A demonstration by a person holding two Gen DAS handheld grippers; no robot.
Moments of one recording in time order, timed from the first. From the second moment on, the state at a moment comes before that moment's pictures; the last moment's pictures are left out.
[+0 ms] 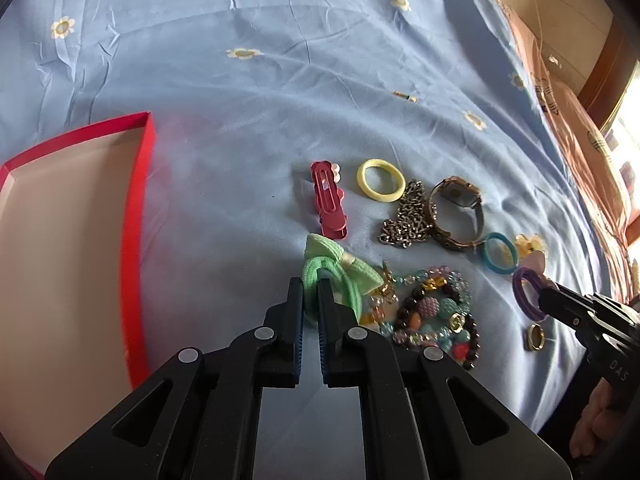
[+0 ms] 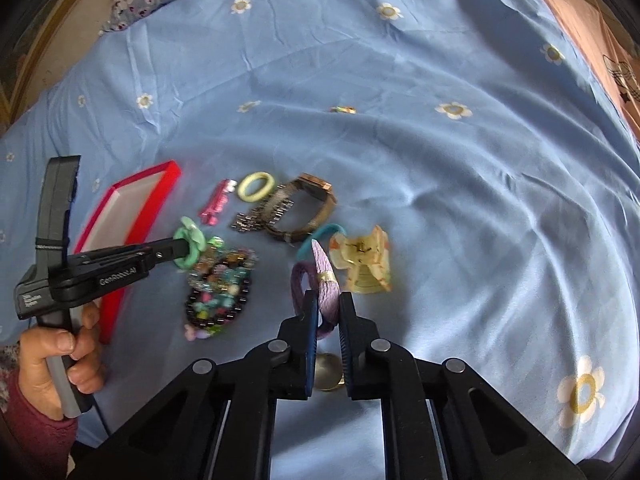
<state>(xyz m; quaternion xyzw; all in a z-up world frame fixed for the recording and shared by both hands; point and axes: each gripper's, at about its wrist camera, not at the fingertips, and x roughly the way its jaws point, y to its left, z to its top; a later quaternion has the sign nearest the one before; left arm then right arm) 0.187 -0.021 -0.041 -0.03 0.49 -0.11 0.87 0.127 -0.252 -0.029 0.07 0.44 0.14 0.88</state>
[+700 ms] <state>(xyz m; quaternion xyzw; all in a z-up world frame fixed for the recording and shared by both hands) 0.112 0.072 0.007 -0.09 0.44 -0.06 0.89 0.117 -0.160 0.006 0.05 0.42 0.25 0.87</state>
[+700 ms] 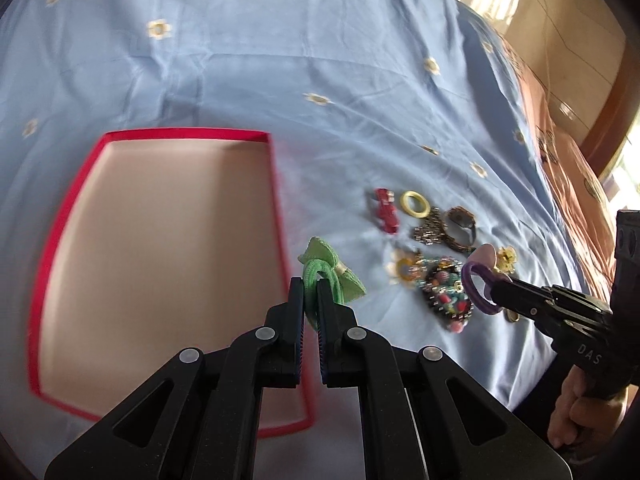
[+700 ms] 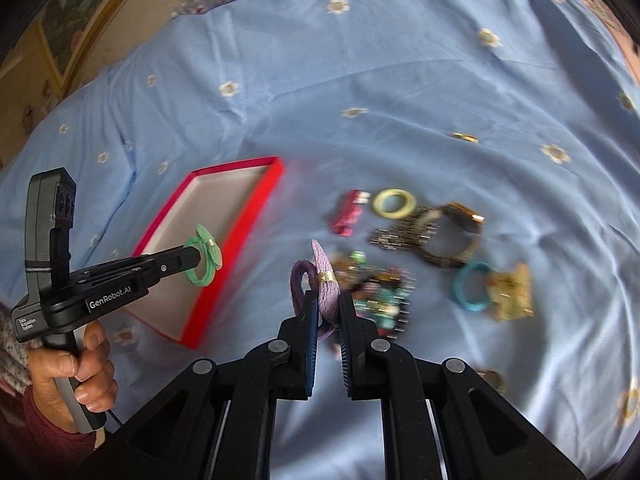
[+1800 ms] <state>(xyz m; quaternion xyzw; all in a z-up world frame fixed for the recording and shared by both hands) 0.090 0.208 -0.034 -0.15 0.46 0.05 0.87 0.134 0.035 -0.043 -0.03 0.48 0.38 0.79</state>
